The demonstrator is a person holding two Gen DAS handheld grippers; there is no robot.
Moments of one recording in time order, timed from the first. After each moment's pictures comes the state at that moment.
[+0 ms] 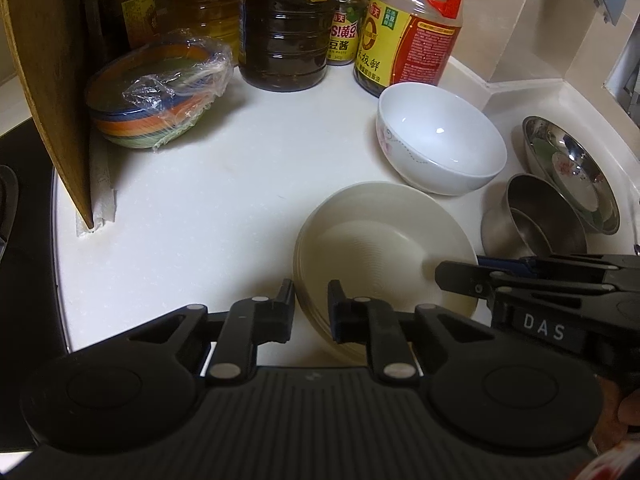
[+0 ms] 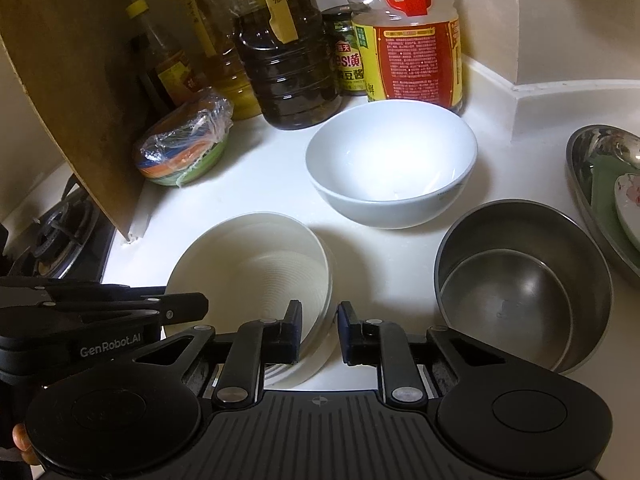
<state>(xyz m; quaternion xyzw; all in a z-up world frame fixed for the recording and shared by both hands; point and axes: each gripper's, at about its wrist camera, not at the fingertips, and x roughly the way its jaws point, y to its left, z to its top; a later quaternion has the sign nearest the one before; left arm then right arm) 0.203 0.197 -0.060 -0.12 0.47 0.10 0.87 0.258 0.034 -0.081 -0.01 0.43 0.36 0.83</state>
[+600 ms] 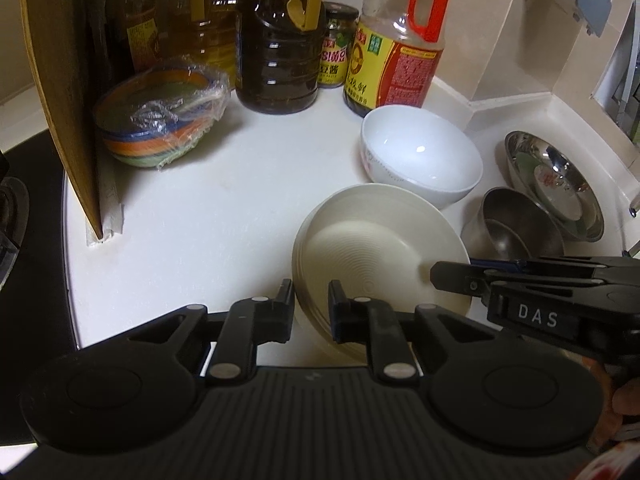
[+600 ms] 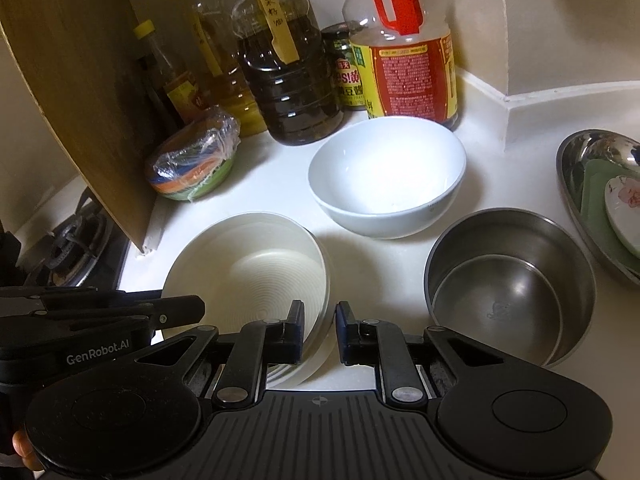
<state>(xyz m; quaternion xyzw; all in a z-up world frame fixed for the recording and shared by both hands) 0.192 0.188 -0.036 -0.12 0.44 0.10 0.88 0.254 0.019 -0.065 0.01 0.42 0.37 0.83</state>
